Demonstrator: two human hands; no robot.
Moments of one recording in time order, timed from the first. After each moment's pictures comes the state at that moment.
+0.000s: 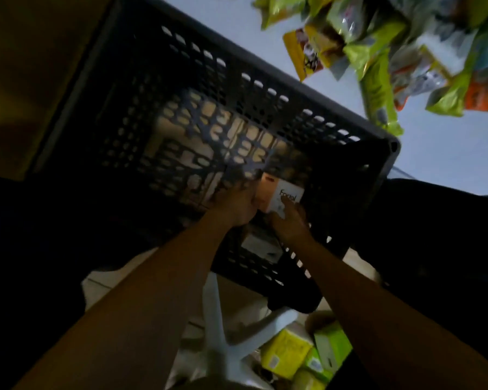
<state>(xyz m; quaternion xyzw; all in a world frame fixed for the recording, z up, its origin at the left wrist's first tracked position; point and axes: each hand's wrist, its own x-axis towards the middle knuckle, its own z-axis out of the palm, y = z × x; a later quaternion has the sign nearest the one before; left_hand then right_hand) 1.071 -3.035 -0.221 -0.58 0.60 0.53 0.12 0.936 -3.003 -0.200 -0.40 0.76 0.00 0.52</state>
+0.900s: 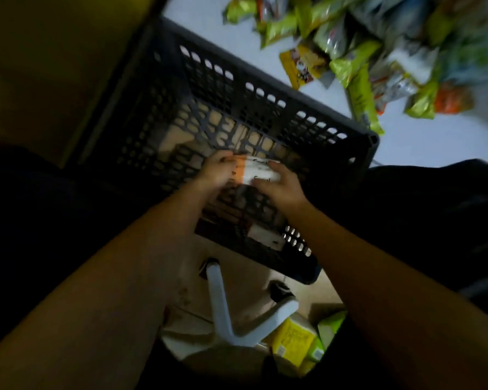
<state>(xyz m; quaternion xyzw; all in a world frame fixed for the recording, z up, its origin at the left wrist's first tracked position) 1.106 -3.059 -0.135 -0.71 0.23 0.63 -0.19 0.973 -3.037 -0.128 -0.39 0.71 -0.13 0.57</state>
